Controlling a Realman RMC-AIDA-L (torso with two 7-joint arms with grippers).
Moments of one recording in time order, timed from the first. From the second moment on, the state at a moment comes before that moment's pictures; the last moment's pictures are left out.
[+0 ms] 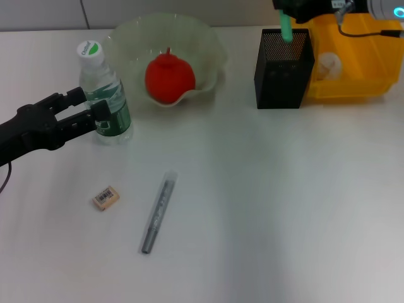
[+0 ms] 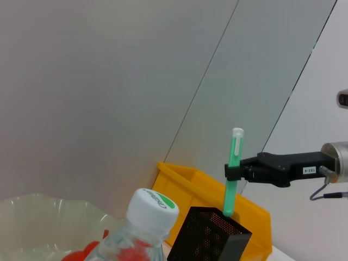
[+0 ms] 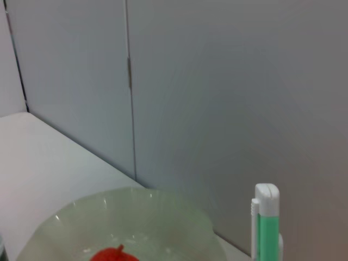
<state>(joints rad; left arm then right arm) -0.17 -2.03 1.07 0.82 1.37 1.42 -1.54 0.74 2.07 -0.98 -0.97 -2.16 -1.03 1.93</state>
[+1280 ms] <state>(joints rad) -0.16 -1.99 1.04 0.82 1.42 1.53 -1.47 0.57 2.08 -0.99 -1.23 -2.11 -1.33 2.00</state>
